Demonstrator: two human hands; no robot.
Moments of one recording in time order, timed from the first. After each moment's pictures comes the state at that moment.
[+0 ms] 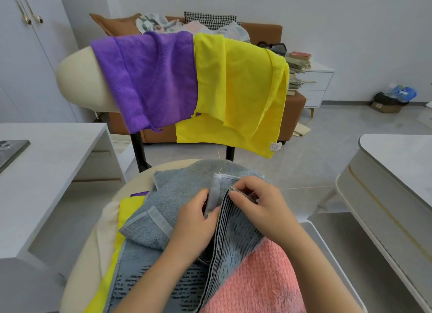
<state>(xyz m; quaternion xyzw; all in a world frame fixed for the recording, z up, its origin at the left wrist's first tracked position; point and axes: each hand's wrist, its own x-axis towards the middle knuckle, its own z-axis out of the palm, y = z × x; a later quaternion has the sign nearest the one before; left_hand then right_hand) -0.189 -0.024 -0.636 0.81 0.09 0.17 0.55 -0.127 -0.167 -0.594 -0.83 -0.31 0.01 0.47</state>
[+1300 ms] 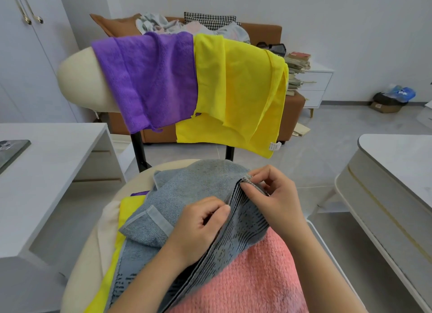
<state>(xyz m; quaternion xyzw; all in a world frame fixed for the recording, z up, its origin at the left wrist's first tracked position) -0.199 -0.021 -0.626 0.82 -0.09 0.17 0.53 -0.121 -0.173 -0.597 -0.74 -0.24 -0.05 0.63</state>
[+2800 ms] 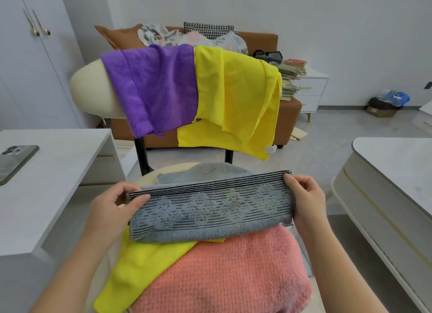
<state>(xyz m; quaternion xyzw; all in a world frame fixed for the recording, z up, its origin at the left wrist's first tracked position) -0.240 0.096 -0.623 0.81 0.18 0.29 0.48 -0.098 -0.217 -0.605 -0.64 0.07 -0.03 0.76</state>
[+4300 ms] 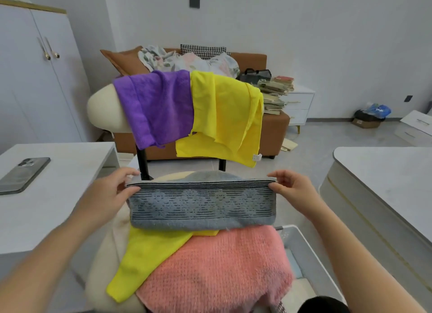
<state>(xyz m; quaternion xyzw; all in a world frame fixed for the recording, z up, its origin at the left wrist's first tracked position) -0.259 0.112 -0.561 0.93 0.10 0.22 0.28 -0.090 -0.258 -0.574 -0.83 -0.20 0.03 0.53</state>
